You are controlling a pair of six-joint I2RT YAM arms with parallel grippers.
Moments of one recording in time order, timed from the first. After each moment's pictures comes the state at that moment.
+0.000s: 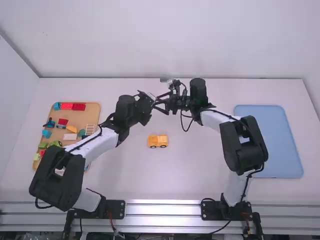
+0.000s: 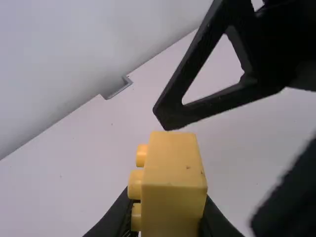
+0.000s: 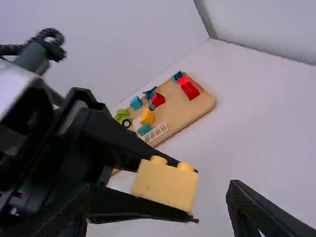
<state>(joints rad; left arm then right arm) -0.33 1.54 0.81 0.26 0.19 0.30 0.33 1.96 1.14 0.45 -1.10 0.23</state>
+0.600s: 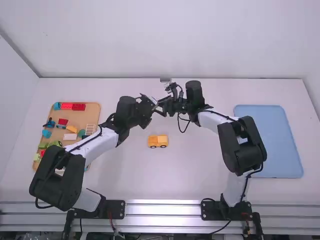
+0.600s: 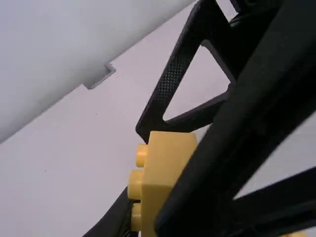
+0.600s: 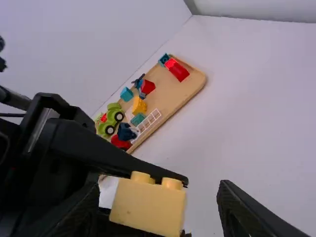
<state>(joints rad) -0.33 1.54 0.81 0.19 0.23 0.37 0.36 1.96 1.14 0.34 -1.03 0.25</state>
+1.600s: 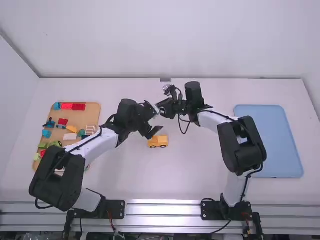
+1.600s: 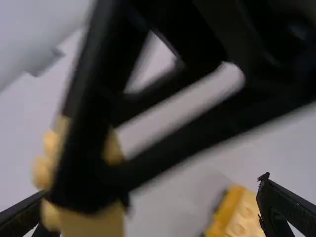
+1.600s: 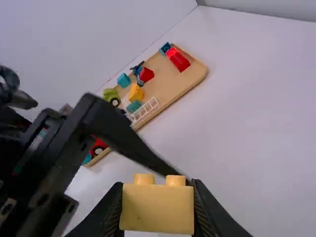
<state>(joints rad) -0.31 1.53 0.80 0.02 0.45 0.45 0.35 1.96 1.15 0.25 -1.05 0.08</state>
